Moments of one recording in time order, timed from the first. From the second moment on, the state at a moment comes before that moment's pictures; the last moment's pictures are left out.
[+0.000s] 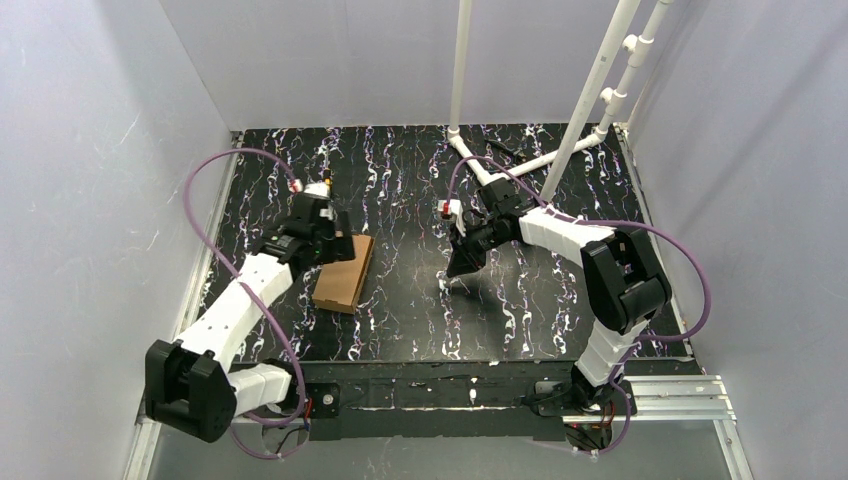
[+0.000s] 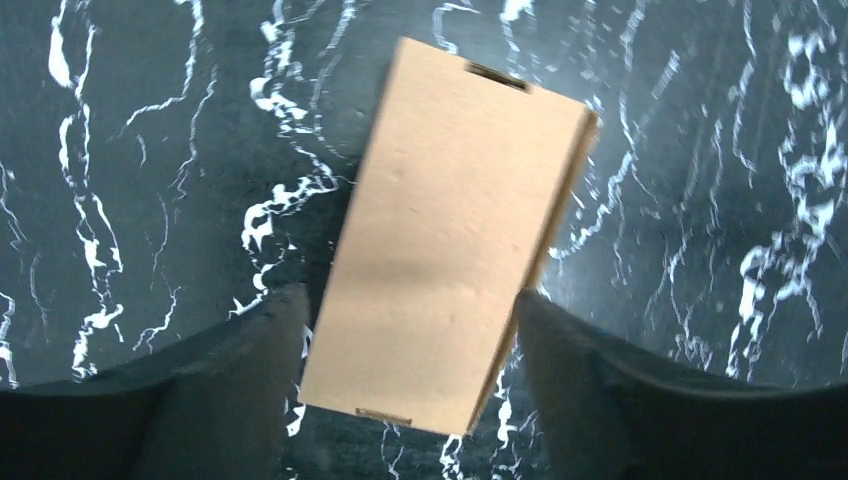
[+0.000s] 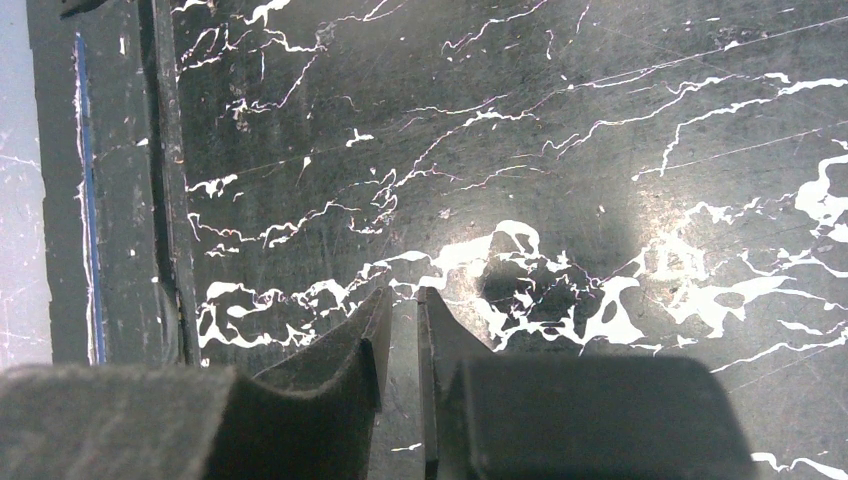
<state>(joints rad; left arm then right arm) -0.34 1.18 0.91 -0.62 -0.19 -0.36 0.53 1.76 1.13 -0.47 -0.90 -0.53</state>
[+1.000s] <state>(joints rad) 0.06 1.52 0.78 -0.37 0.18 -0.58 0.81 2.20 1.56 -0.11 -0.29 0.28</state>
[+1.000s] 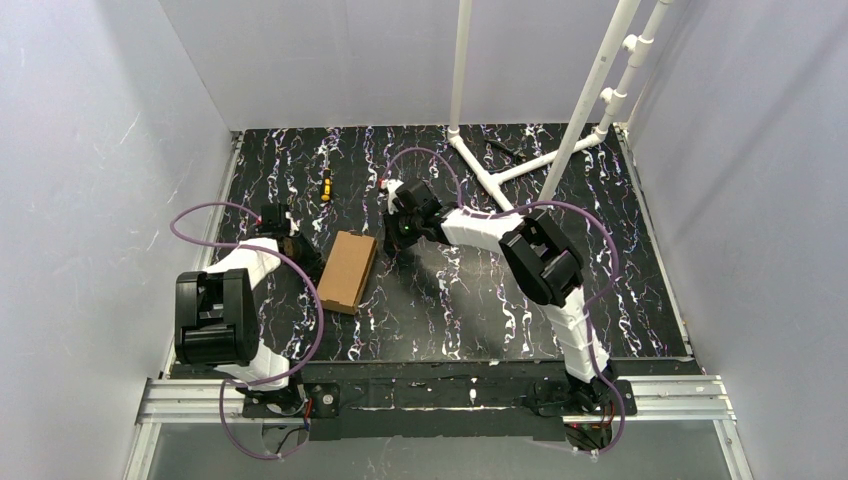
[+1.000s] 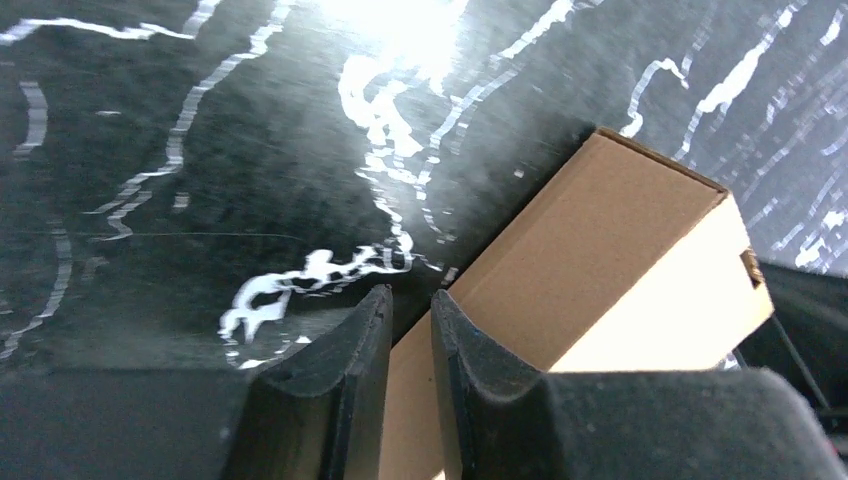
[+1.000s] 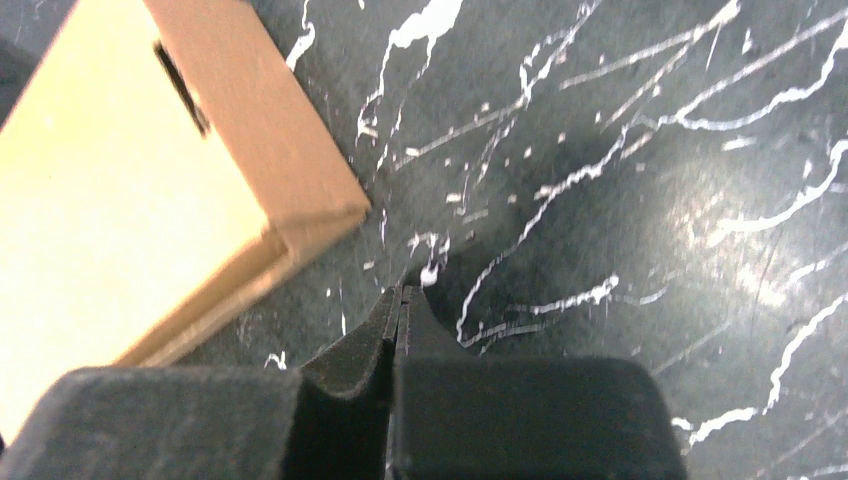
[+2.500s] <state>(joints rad) -0.12 1.38 0.59 -0.24 0.26 -0.77 0.95 2.08 1.47 -0.24 -0.04 -0.01</state>
